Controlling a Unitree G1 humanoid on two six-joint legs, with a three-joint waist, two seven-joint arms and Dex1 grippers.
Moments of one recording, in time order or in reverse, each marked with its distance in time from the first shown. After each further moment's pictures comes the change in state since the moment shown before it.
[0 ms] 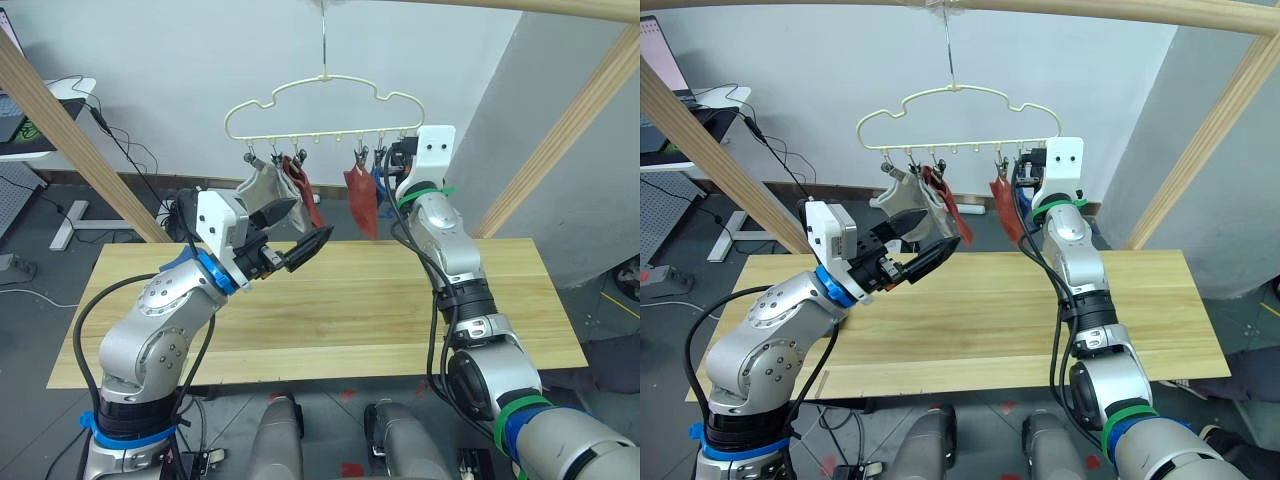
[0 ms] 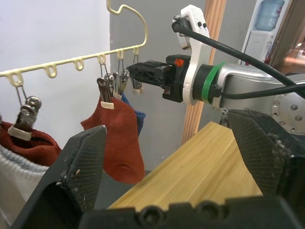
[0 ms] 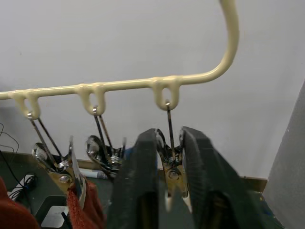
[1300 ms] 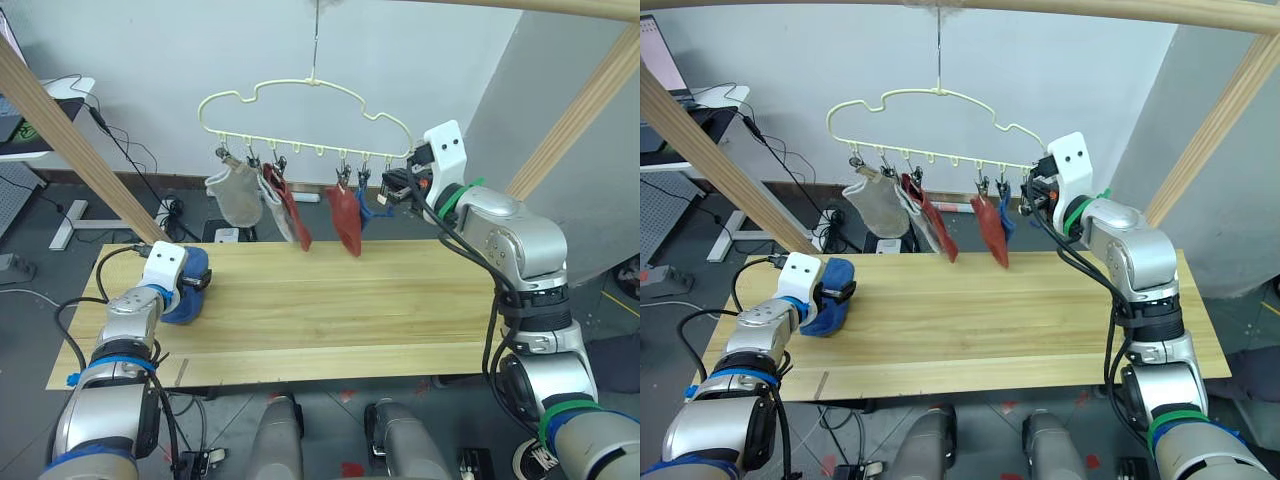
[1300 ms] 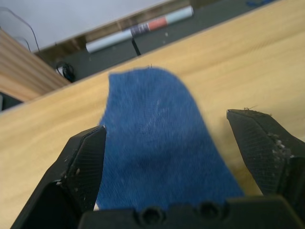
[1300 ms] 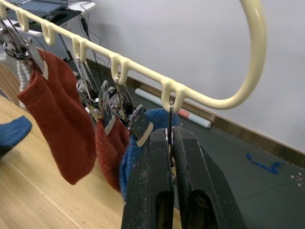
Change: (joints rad) left arm -0.345 0.166 0.003 1.608 0.594 -0.622 0.127; right arm 0.077 -0.282 0.064 -0.507 0.189 0.721 0.450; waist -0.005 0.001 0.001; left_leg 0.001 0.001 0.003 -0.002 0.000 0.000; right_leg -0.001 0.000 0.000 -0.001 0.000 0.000
